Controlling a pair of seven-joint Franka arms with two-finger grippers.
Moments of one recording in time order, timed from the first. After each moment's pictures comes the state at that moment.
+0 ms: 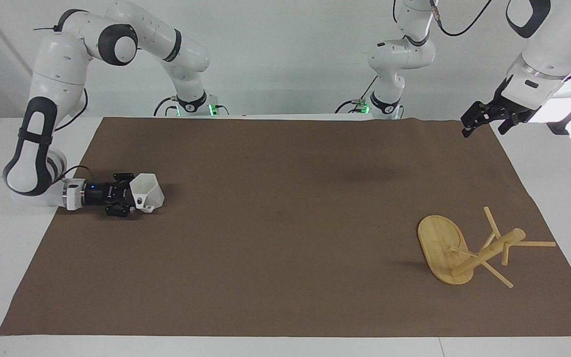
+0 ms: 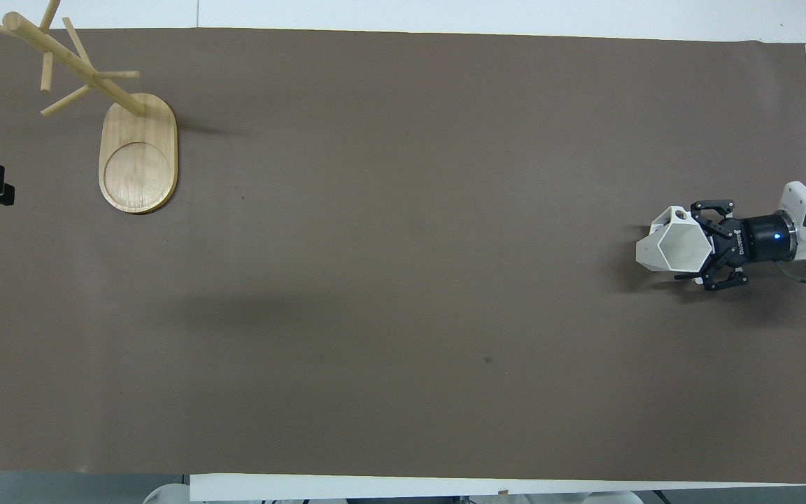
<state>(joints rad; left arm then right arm) 0.01 0.00 -0.09 -1.53 0.02 1.46 -0.04 -0.49 0.68 -0.09 -1.74 0.93 1.33 -2.60</state>
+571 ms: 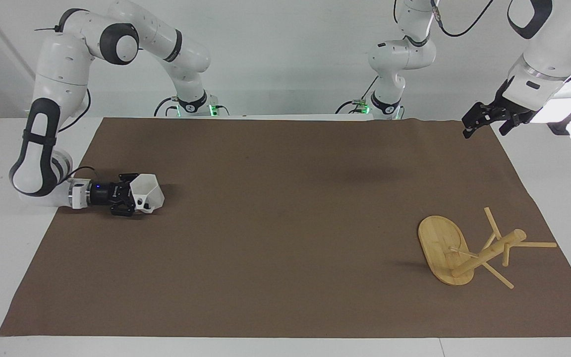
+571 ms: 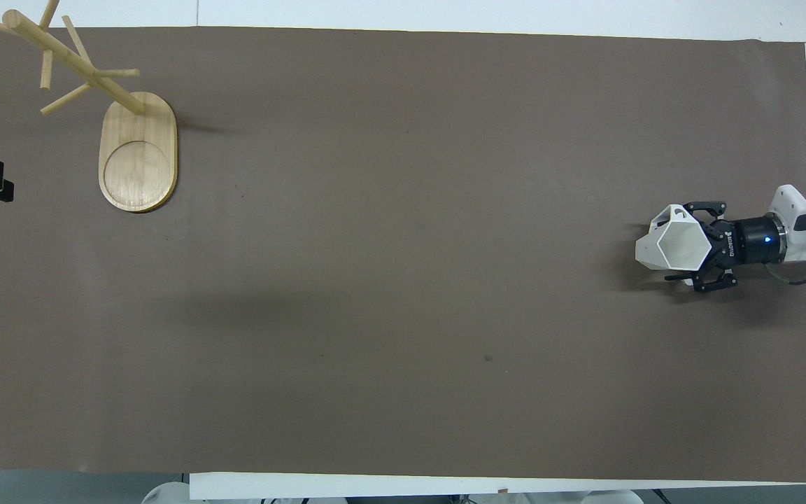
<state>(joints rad) 0.01 0.00 -0.09 -1.53 0.02 1.46 -0.04 -0.47 0.67 -0.09 -1.79 0.96 1.33 -2.66</state>
